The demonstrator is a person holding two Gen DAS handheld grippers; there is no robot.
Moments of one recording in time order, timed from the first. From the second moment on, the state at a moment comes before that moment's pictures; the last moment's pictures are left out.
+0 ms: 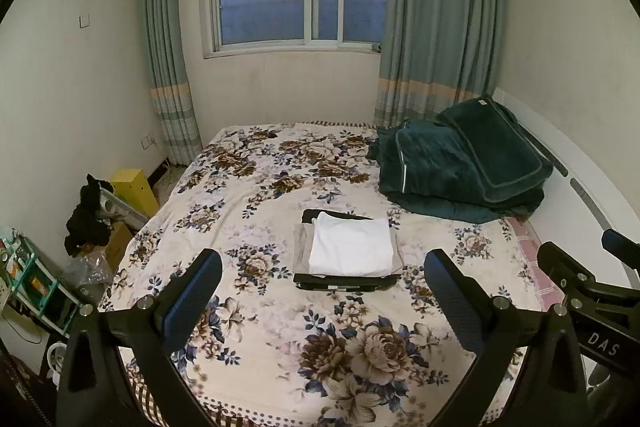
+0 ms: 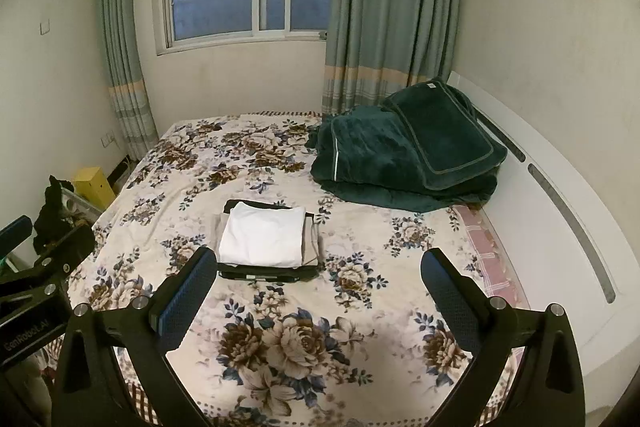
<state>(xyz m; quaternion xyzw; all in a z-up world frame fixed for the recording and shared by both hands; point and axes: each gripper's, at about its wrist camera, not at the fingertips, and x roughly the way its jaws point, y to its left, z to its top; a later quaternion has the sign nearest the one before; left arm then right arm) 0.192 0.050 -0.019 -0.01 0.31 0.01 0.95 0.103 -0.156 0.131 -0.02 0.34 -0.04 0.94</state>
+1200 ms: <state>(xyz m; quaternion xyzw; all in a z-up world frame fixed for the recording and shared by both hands) 0.191 0.064 -0.012 -0.01 0.31 0.00 0.95 0.102 -0.141 0.130 -0.02 0.34 -0.04 0.94</state>
